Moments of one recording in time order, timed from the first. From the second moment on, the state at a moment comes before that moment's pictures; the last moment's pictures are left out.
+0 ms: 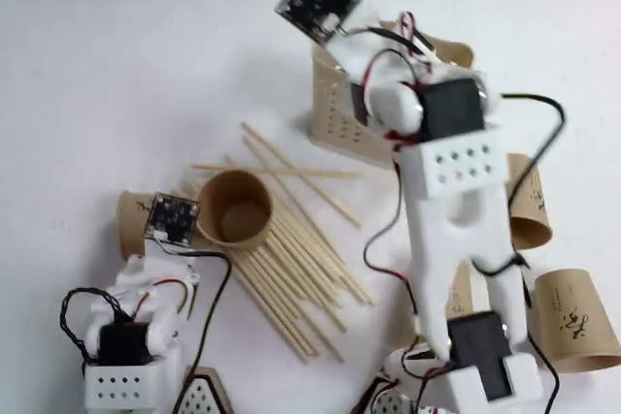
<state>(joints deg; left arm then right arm) -7.0 -104.4 97.2 73.2 -14.2 -15.8 -8.7 -23.6 88.9 41.0</state>
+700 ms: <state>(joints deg) -7.0 -104.4 97.2 73.2 -14.2 15.5 -35.6 12.2 94.3 81.0</state>
